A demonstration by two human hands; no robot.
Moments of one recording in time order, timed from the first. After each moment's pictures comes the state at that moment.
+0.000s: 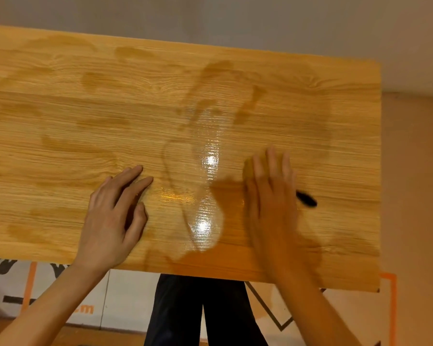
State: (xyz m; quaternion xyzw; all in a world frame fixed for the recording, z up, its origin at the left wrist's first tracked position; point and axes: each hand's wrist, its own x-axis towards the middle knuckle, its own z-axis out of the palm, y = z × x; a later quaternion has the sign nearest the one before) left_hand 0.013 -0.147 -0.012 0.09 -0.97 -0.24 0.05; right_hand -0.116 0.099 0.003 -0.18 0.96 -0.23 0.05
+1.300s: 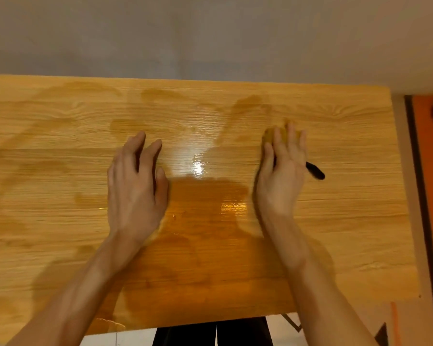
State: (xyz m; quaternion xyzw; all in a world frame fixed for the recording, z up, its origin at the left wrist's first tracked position) left_hand -0.093 -0.229 -0.015 0.13 -0.97 -0.21 0.07; right_hand -0.191 -0.024 0.002 0.04 0.96 -0.28 -0.04
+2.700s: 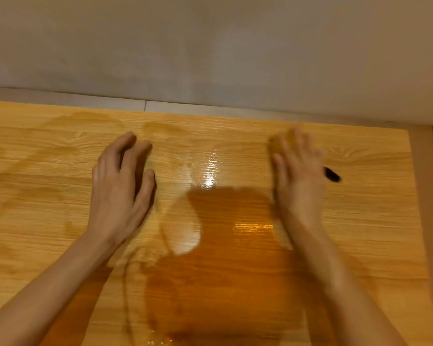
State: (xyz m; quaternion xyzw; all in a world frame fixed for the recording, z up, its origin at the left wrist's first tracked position) left_hand -0.139 -0.251 0.000 0.16 -0.96 -0.23 0.06; right_hand -0.264 0.011 -0.003 -0.12 0.97 -0.22 0.00
